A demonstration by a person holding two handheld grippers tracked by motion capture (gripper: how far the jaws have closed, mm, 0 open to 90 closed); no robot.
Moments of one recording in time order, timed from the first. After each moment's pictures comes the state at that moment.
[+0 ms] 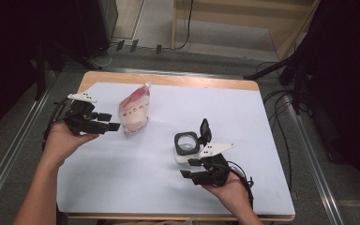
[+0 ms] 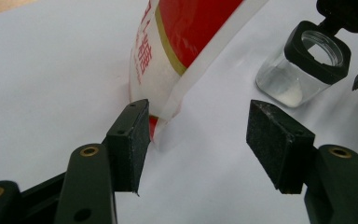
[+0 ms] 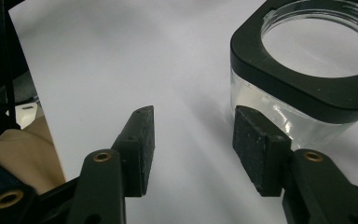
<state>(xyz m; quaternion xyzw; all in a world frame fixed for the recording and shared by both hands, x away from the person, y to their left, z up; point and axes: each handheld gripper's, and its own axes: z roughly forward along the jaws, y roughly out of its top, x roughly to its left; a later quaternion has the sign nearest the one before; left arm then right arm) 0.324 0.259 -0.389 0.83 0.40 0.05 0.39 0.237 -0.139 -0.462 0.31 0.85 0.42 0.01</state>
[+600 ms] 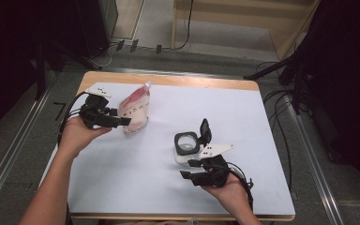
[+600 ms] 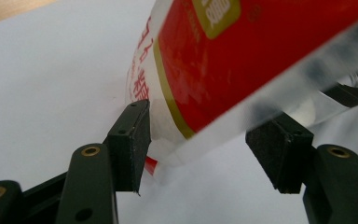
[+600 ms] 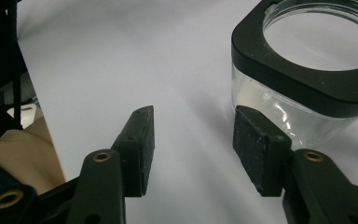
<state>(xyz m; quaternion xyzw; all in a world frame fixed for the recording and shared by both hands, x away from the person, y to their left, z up) 0.351 0.233 -0.397 0.84 0.40 0.06 0.37 0.236 -0.138 -0.464 0.31 0.85 0.42 0.01</state>
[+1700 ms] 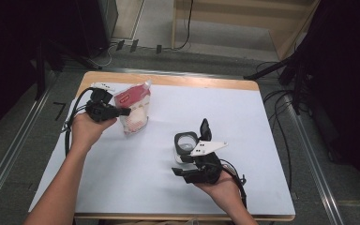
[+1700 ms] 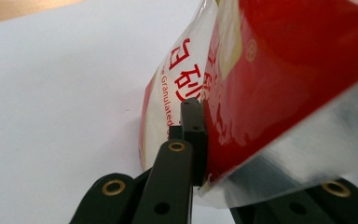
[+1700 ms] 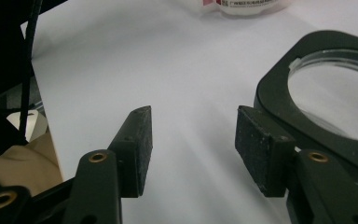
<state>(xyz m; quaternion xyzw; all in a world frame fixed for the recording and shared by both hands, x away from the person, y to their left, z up) 0.372 0.227 -0.404 0.80 0.45 0.05 0.38 0.239 -0.118 -0.454 0.29 0.85 0.44 0.02</state>
